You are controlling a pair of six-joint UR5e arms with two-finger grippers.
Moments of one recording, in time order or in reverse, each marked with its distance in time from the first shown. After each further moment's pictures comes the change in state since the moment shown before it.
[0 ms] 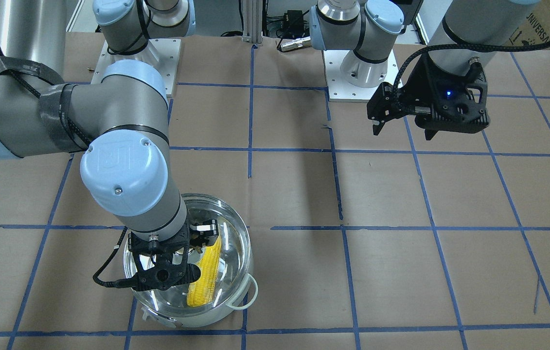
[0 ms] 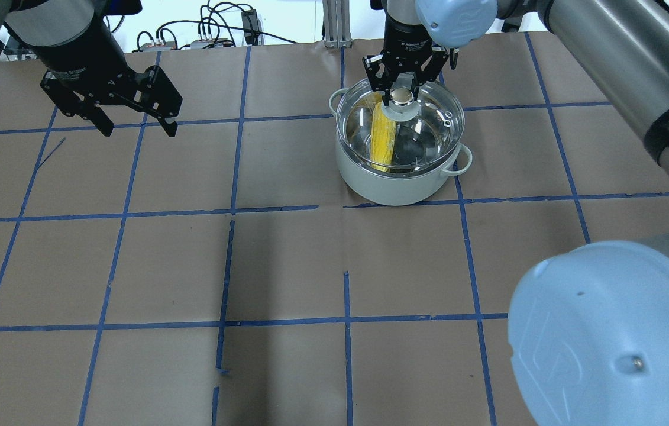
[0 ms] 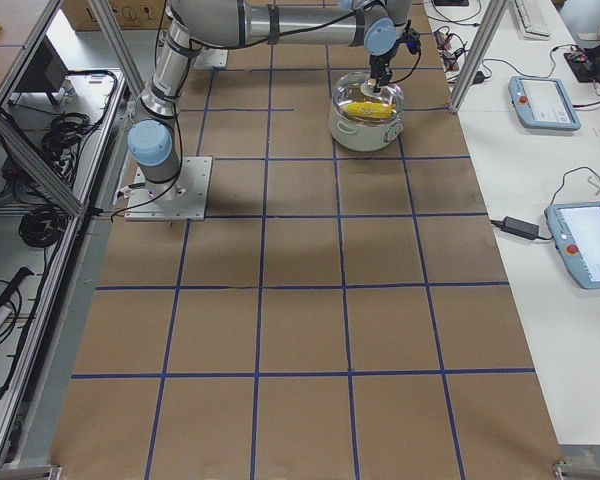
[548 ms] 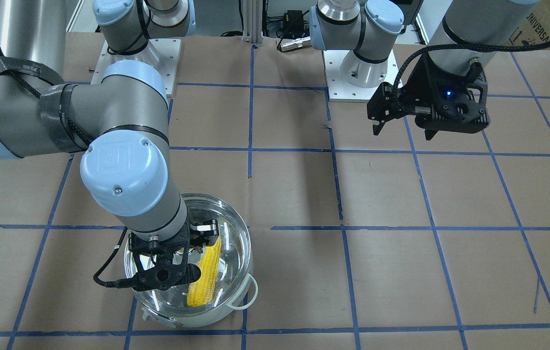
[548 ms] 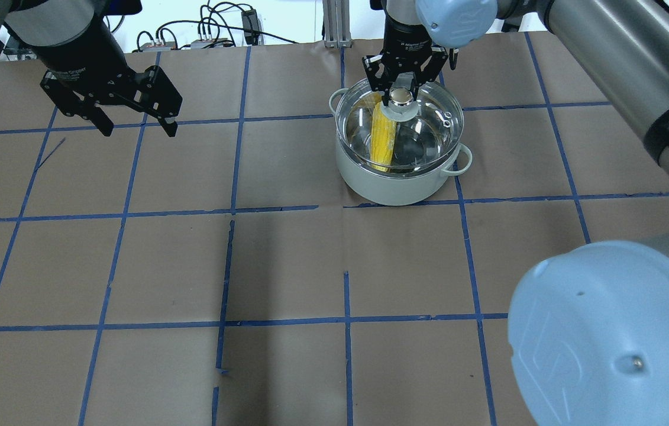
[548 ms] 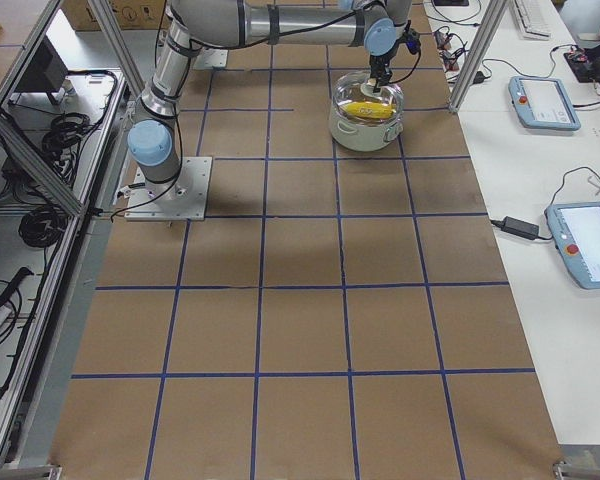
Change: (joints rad) left arm 0.000 0.000 0.000 0.000 0.000 0.000; right arm 0.000 0.000 0.001 -0.002 0.002 0.001
